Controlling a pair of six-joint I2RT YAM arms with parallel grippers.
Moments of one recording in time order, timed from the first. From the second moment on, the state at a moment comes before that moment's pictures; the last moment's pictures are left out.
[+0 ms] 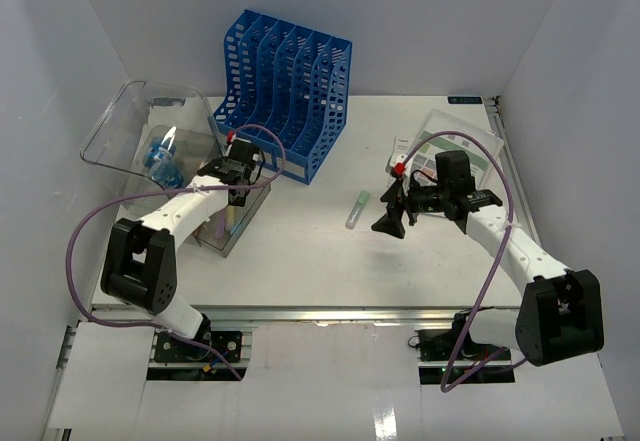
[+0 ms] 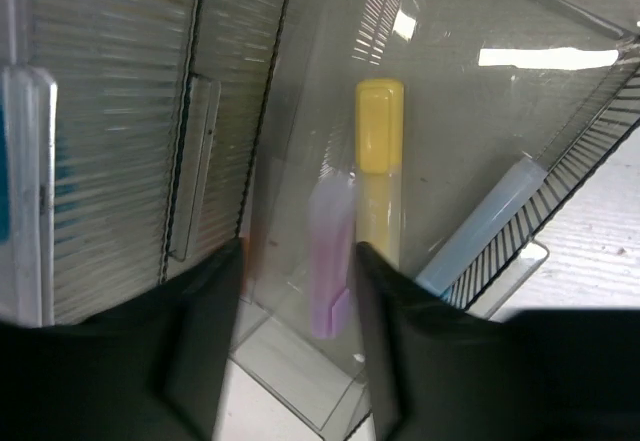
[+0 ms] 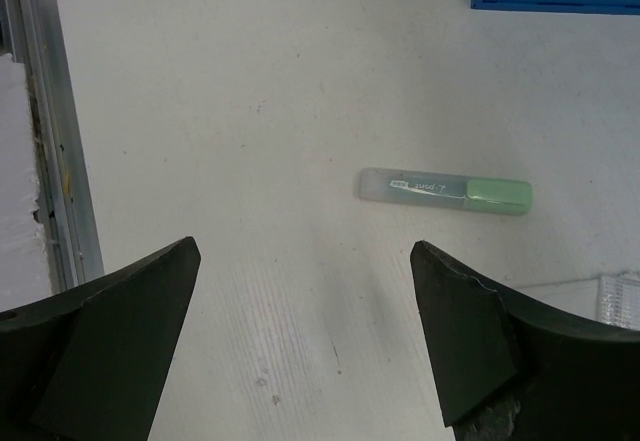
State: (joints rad) left arm -0.37 1.56 1.09 -0.57 -0.59 -0.12; right arm 0.28 1.25 0.84 -0.33 -0.91 -0.54
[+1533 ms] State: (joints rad) left arm -0.83 1.72 1.01 0.11 0.05 -0.47; right arm 0.07 1.44 1.01 -0.48 -0.79 -0.36
